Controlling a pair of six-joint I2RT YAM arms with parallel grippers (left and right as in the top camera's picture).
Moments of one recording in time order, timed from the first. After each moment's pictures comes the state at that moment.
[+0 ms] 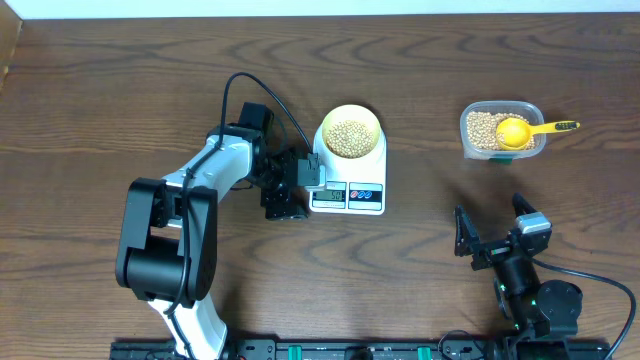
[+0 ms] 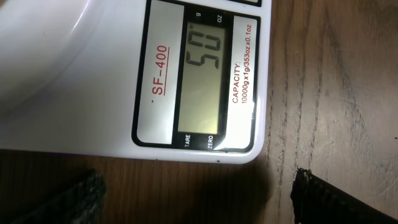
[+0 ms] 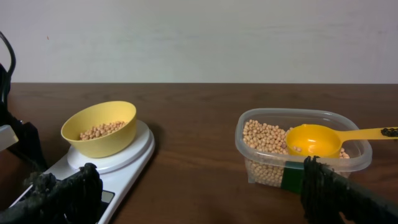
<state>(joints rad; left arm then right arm) -0.19 1.92 1.13 -0.73 0.55 1.36 0.02 0.01 0.01 -0.05 -0.23 0.10</state>
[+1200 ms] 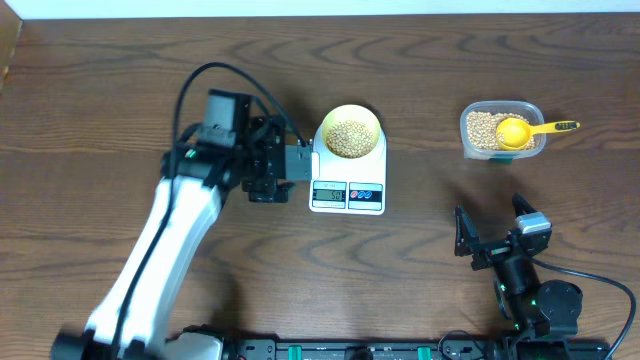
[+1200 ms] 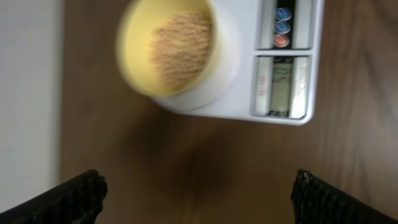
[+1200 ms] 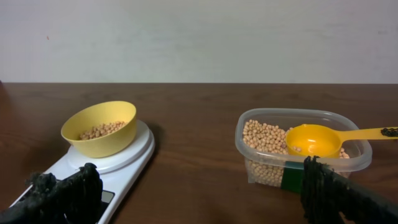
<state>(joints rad) -0.22 1.38 1.12 -0.73 0.36 1.36 0.02 0.01 0.01 -0.05 -0.23 0.10</state>
